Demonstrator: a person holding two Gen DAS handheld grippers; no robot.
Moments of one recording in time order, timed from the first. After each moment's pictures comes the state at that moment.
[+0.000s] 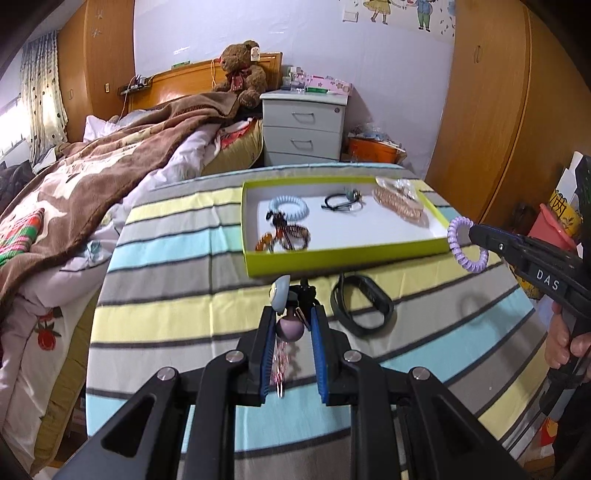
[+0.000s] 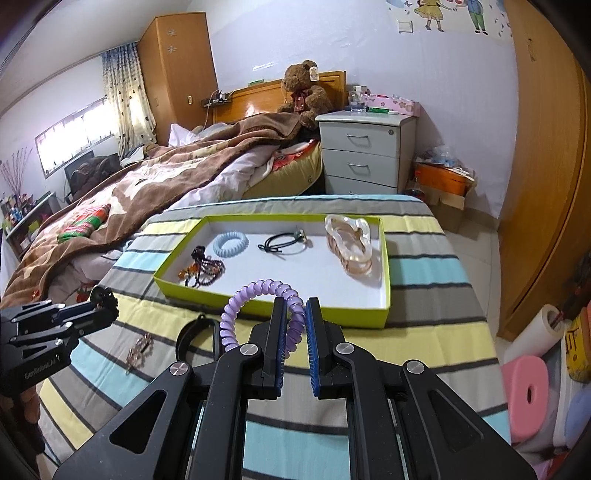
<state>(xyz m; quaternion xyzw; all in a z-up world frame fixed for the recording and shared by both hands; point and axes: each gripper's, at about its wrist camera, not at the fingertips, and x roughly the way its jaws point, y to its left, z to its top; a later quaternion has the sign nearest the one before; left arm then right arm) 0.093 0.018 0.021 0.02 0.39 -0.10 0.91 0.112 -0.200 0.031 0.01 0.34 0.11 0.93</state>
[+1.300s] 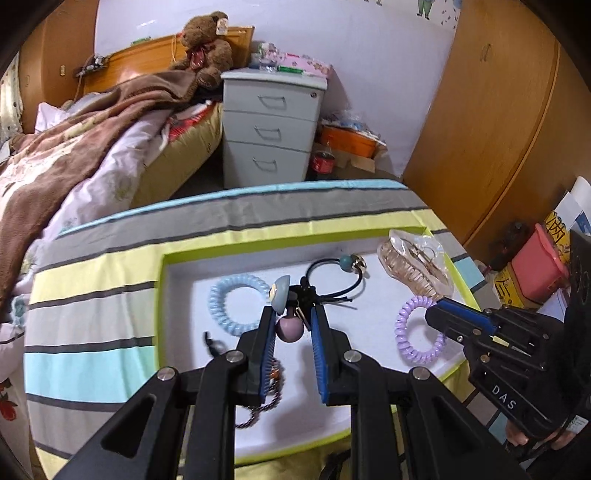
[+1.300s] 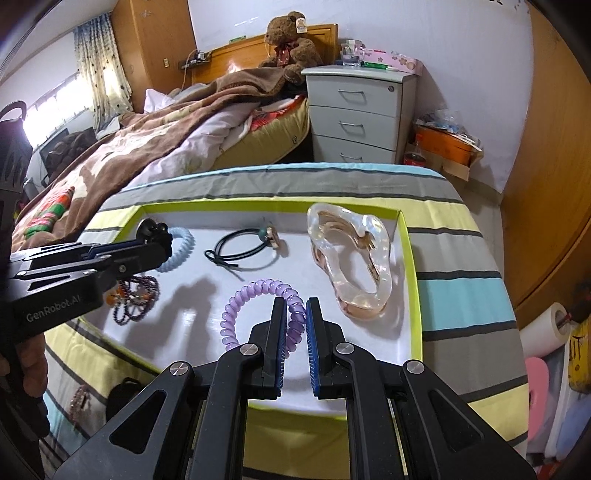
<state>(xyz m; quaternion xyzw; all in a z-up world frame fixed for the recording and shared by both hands) 0.261 -0.030 -0.002 0.00 0.44 -0.18 0.88 0.226 -0.198 -0.017 0.00 0.42 0.08 0.90</state>
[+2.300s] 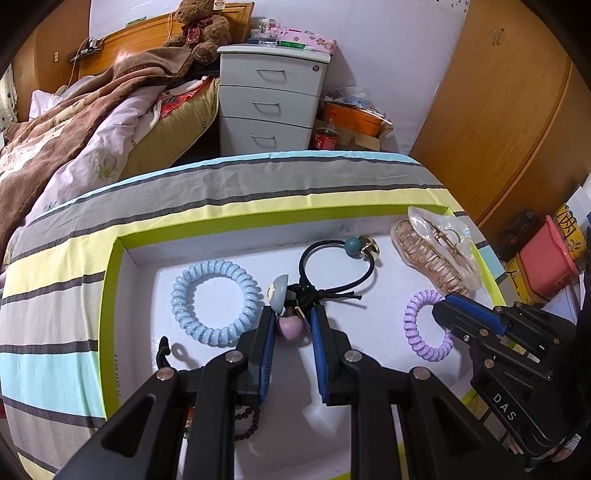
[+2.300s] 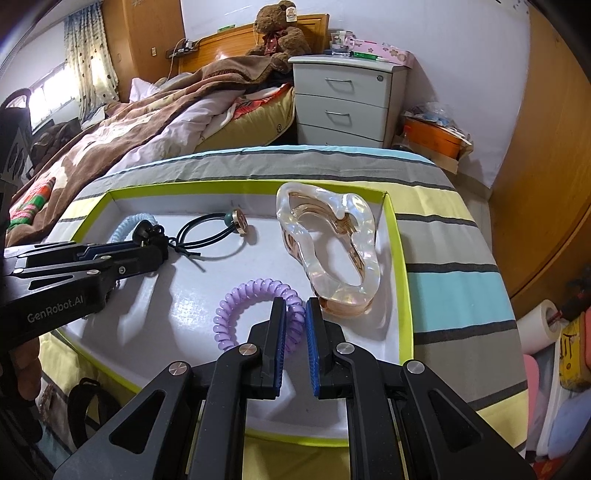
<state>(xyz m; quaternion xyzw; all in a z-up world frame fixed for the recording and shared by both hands) 0.282 -0.049 -0.032 0.00 0.47 -0.17 0.86 0.238 -0.206 -0.033 -0.02 0.44 0.06 0.90</state>
